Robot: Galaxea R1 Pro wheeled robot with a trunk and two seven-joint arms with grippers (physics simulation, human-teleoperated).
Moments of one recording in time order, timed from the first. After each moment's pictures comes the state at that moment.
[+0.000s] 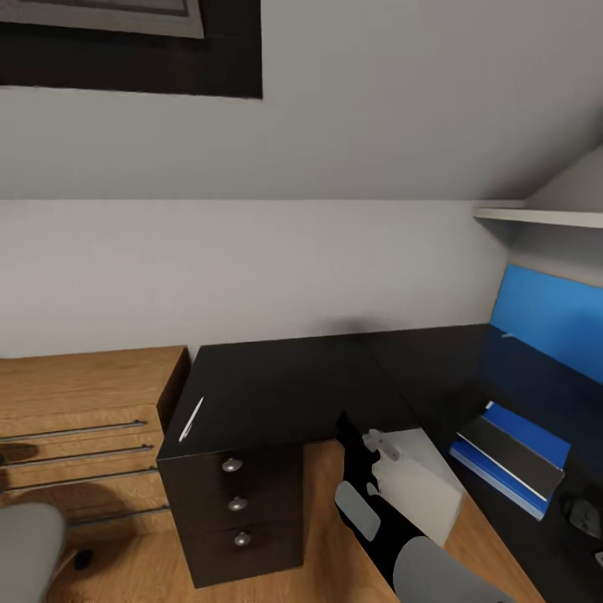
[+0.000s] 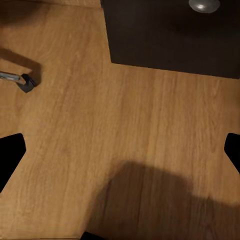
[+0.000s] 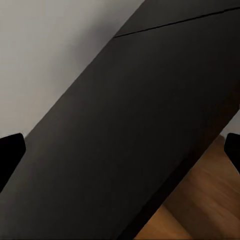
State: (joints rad) left arm -0.11 0.02 -0.49 -0.46 0.64 -0.24 0.37; right arm -0.64 0.17 0.46 -0.48 -1.01 -0.62 -0.23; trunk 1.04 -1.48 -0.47
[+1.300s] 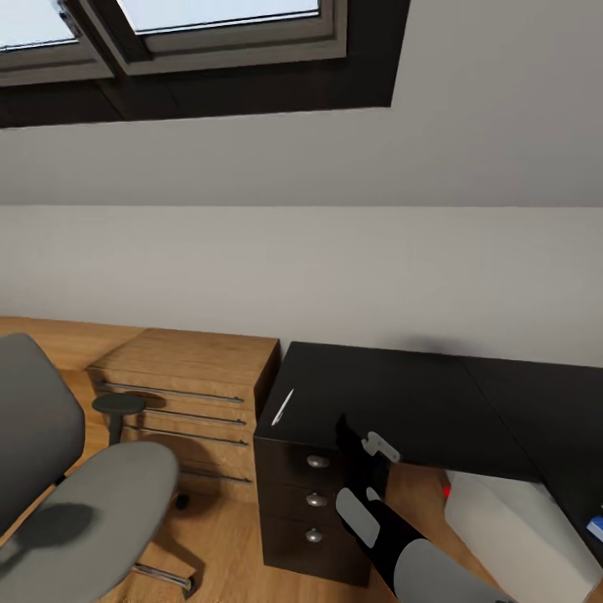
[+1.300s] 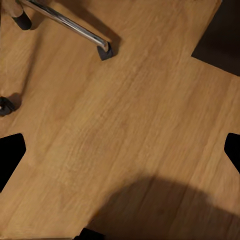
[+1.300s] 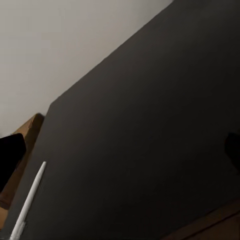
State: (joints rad) left arm -0.11 0.00 -0.49 -0.43 0.64 -0.24 0.37; right arm -0.64 0.17 0.47 -0.44 -0.95 -0.62 -0.22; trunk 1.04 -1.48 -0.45
